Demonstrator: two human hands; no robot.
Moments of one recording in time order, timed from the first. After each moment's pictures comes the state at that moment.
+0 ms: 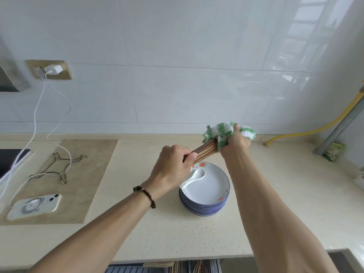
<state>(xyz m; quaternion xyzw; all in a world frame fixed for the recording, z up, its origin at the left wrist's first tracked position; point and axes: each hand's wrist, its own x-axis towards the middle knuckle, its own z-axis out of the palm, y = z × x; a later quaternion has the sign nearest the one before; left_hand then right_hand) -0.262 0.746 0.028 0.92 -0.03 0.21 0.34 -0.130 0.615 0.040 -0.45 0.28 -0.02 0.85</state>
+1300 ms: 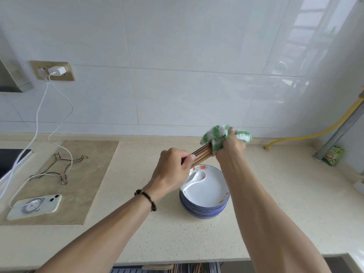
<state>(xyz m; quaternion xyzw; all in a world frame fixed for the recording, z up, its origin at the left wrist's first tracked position) -0.269 0.751 0.024 0.89 0.00 0.20 0.40 -0.145 0.627 0.050 -0.46 0.28 -0.02 0.84</state>
